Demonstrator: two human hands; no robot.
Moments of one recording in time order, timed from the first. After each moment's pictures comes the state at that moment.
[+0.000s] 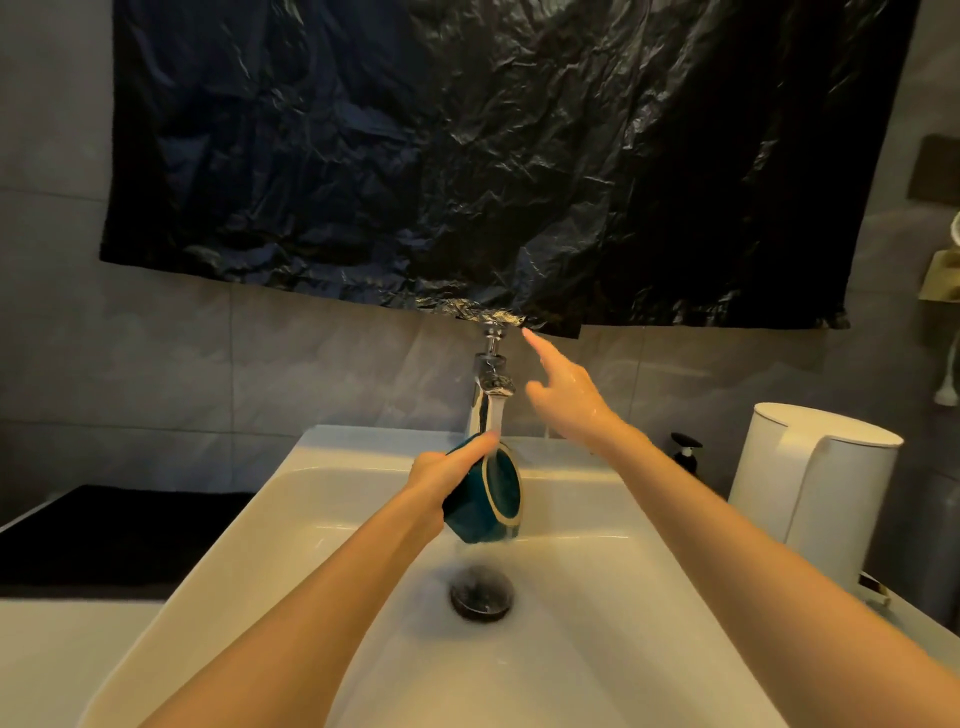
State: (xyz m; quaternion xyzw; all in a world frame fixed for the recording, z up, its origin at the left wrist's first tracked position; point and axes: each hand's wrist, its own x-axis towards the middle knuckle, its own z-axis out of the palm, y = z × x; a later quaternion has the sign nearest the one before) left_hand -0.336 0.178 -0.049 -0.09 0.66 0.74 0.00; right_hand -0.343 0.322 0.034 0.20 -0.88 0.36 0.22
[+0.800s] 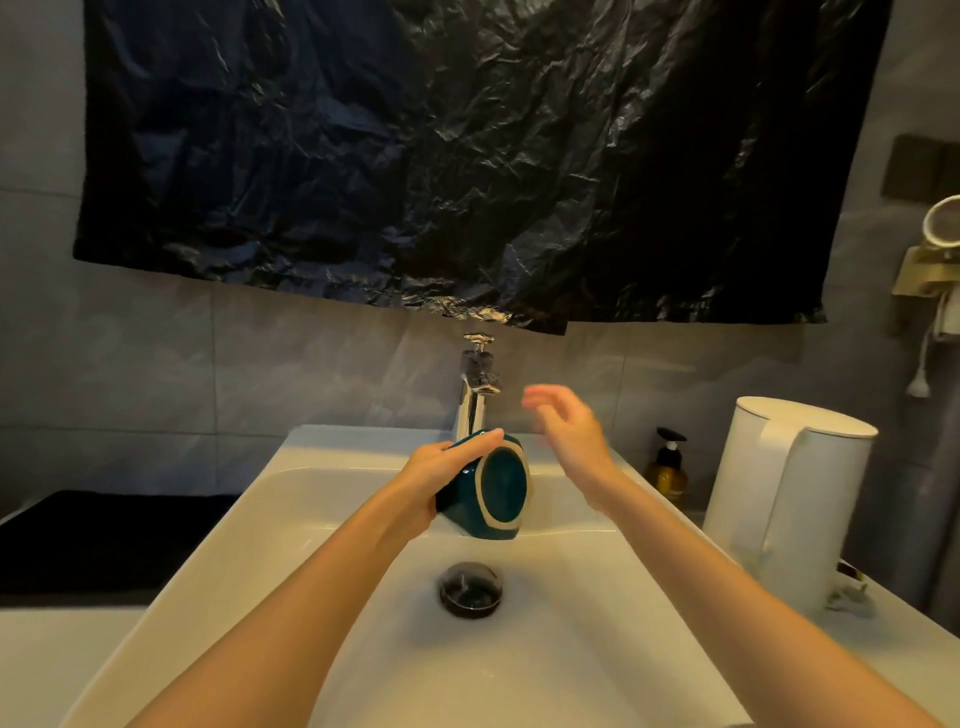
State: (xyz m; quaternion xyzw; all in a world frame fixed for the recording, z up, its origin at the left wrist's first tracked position) left_hand -0.323 0.180 -0.040 0.01 0.71 0.70 0.03; right_hand -0.338 0.334 -0.014 0.13 -0.81 0.54 0.19
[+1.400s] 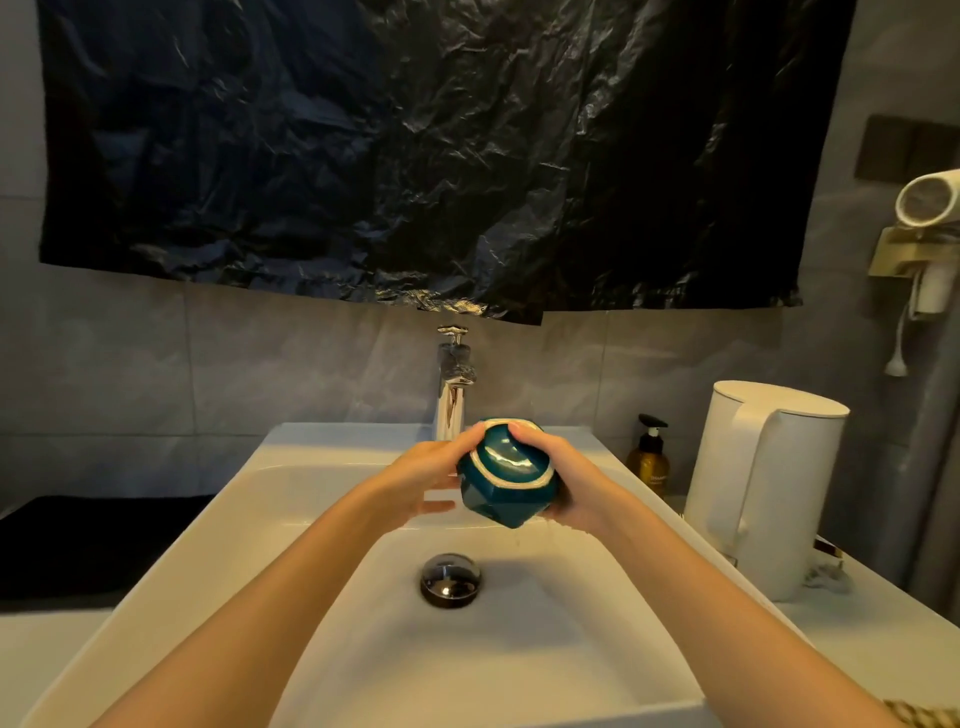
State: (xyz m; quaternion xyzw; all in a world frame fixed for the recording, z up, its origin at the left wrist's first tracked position) left_hand -0.316 0.188 -0.039 0.05 0.76 0.64 0.10; right_hand -0.314 0.360 -0.033 0.03 -0.66 0.74 -0.13
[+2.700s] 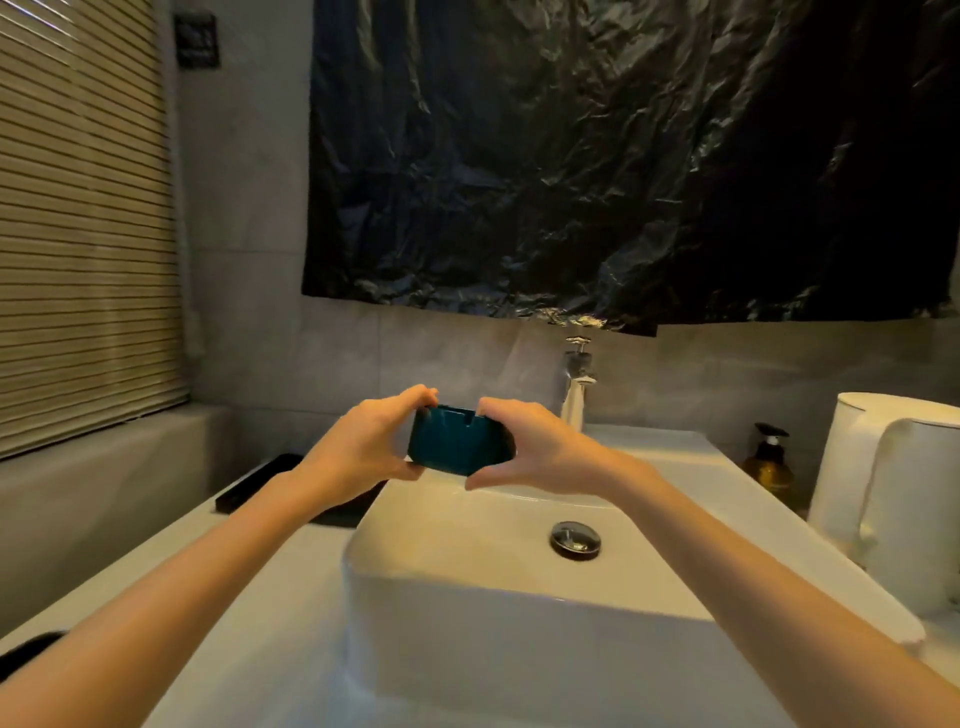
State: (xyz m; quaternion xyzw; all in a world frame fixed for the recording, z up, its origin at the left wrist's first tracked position) left_hand -0.146 0.021 -0.004 0.19 0.92 0.17 -0.30; right_hand -0.186 0.239 0.021 0.49 -0.84 0.23 0.10
